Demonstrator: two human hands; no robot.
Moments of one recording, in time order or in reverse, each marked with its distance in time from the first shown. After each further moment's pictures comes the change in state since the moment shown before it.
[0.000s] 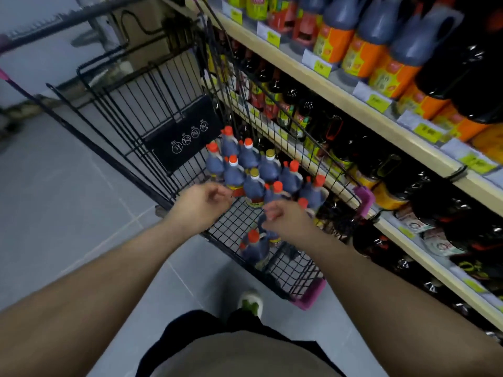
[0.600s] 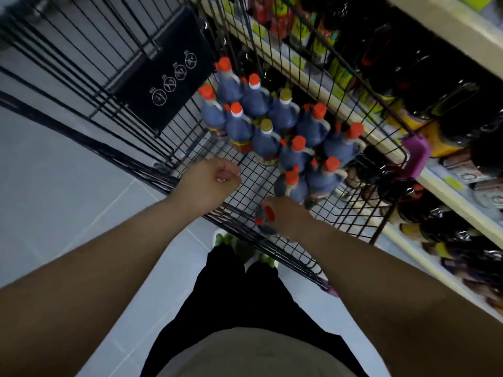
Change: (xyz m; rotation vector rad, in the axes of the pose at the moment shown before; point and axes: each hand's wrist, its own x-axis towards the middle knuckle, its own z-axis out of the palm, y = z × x) left_hand 0.074 -0.061 0.032 0.003 -0.154 -0.086; right_hand 0.082 0.068 0.081 -0.456 -0.319 0.019
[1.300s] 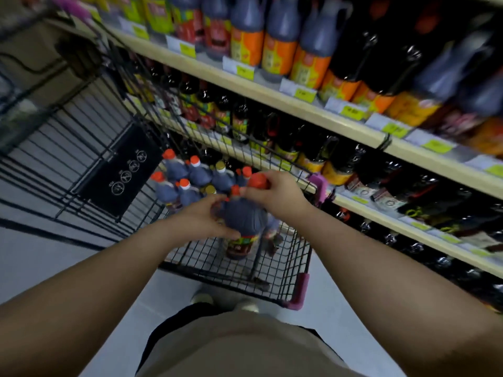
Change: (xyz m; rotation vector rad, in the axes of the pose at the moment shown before) left_hand -0.016 0.099 -0.006 -0.039 -0.504 0.142; right_hand -0.131 -0.030 -0.136 0.609 0.741 -0.053
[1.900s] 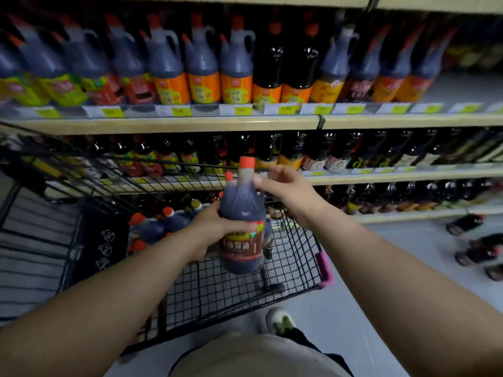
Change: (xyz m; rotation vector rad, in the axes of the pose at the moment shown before) left_hand 0.036 0.028 -0.049 -0.102 -0.297 0.076; right_hand -0.017 -0.035 0.009 0.608 0.534 0.321
